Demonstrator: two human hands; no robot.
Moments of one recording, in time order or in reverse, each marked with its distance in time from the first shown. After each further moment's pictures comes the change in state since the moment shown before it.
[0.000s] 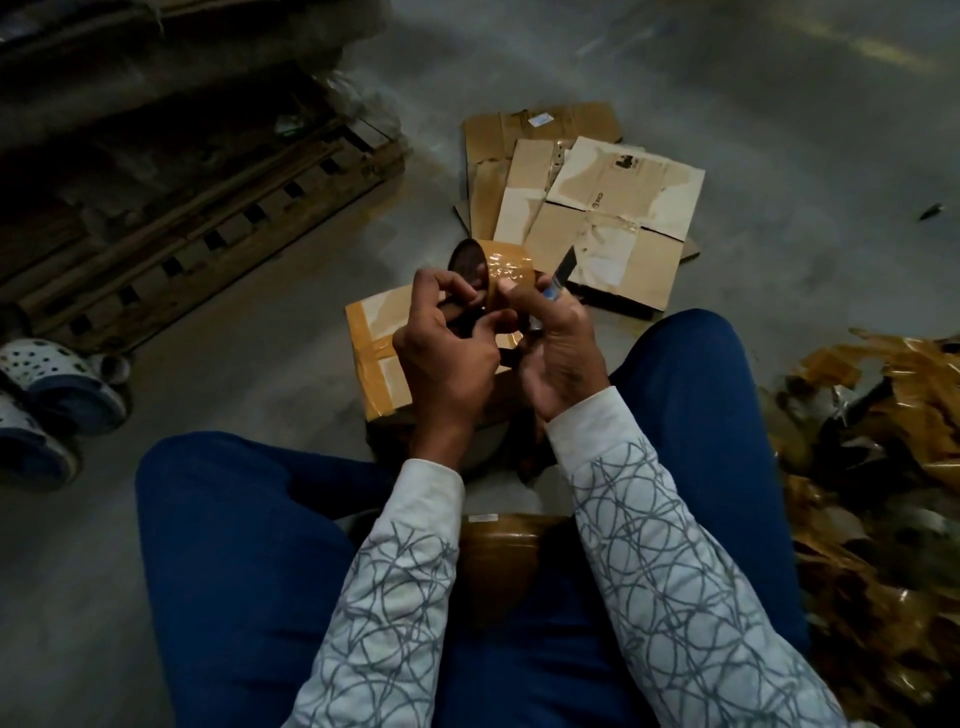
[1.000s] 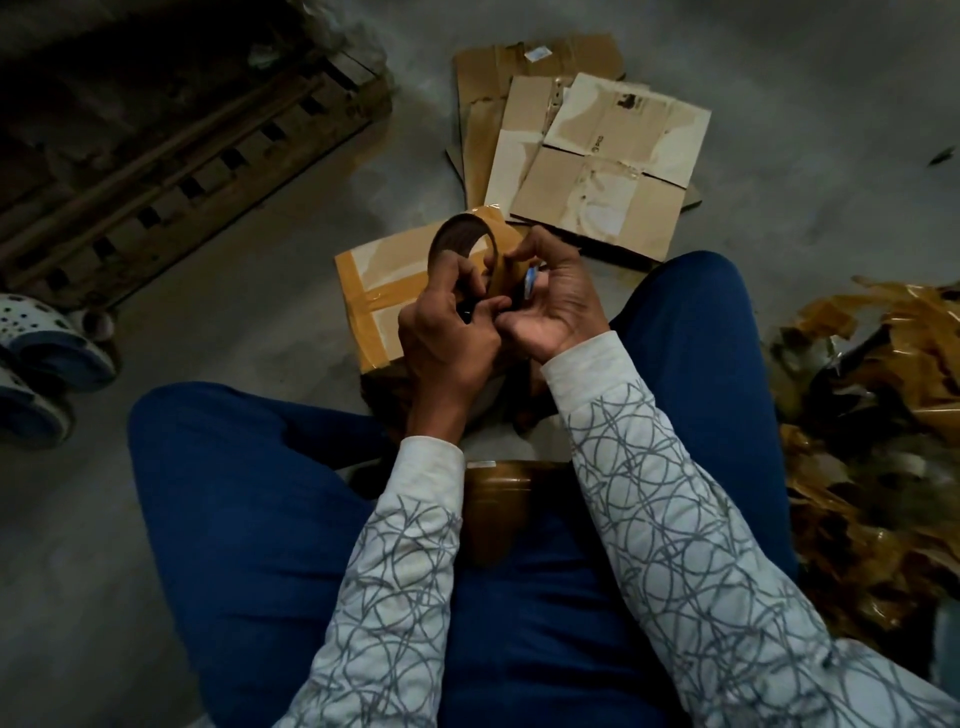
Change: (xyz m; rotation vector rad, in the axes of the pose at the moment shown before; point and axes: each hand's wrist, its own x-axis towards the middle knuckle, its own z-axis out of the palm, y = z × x) left_hand -0.026 -0.025 -0.008 0.236 -0.057 0.138; right_hand 0.013 0.010 0.000 0.327 0.163 0.394
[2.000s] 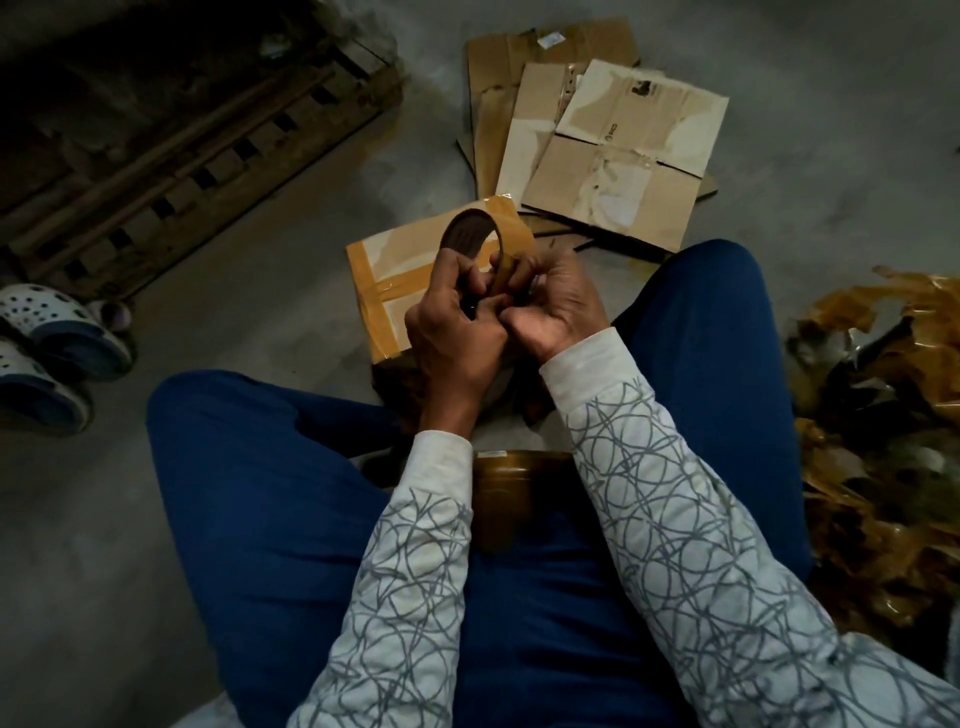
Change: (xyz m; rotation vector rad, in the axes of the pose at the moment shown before) left_hand -0.006 0.000 -0.005 -0.011 0.036 -0.076; right_hand -0.005 0.016 0.006 -0.050 0.092 -0.046
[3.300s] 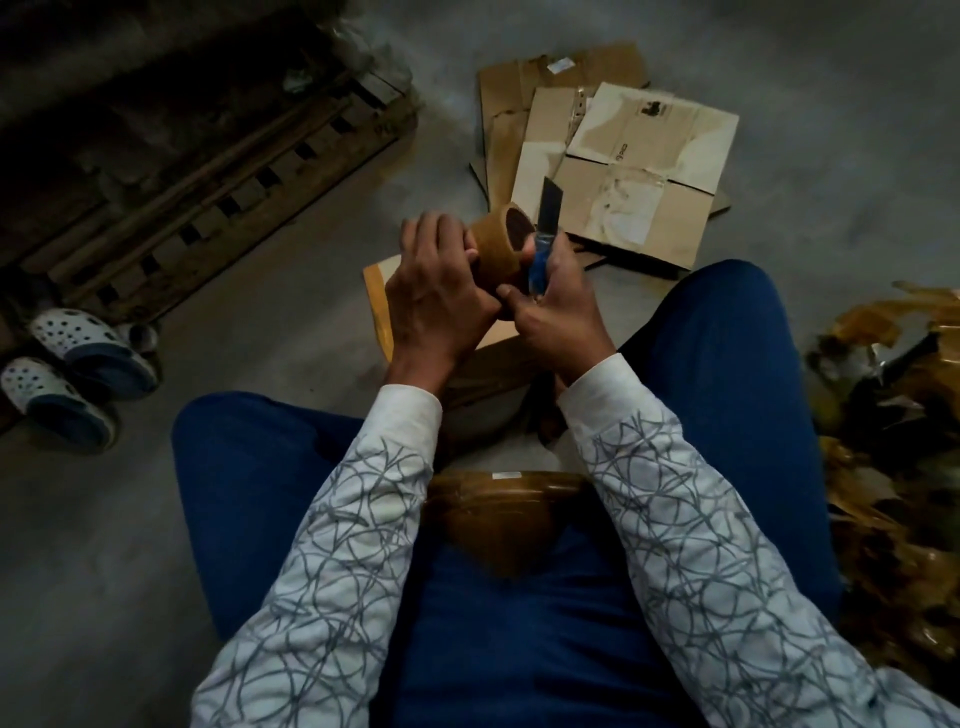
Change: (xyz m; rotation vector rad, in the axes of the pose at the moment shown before) left_hand 0.063 -0.004 -0.012 0.496 -0.187 0.229; right_hand -0.003 -0.003 -0.010 -1.066 -0.079 -0.799
